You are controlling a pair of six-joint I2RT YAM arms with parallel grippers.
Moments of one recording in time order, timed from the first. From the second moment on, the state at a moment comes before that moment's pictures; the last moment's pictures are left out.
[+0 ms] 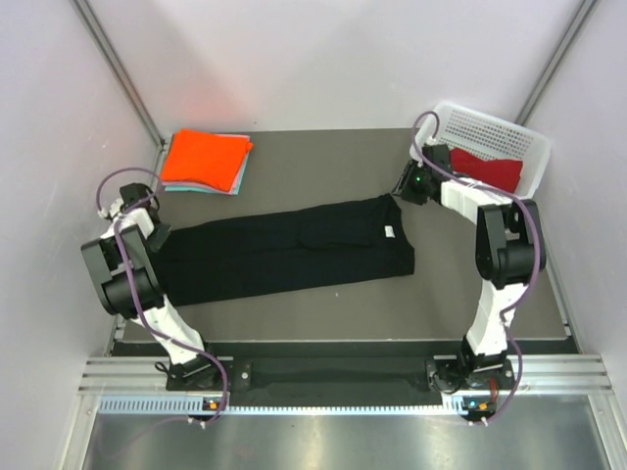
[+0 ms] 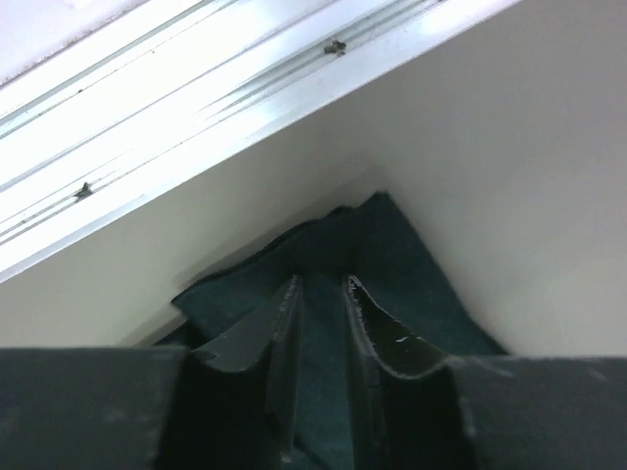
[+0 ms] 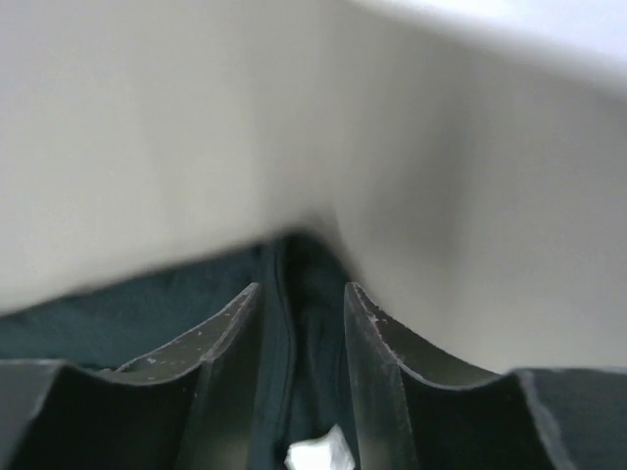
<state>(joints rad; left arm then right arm) 0.43 1.79 1.12 -0.38 -0.25 -0.66 0.16 1.97 1.33 -0.12 -0.17 0.52</state>
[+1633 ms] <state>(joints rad) 0.00 1.29 0.95 -0.33 0.34 -0.53 0.35 2.25 1.76 -0.50 0.28 1.07</state>
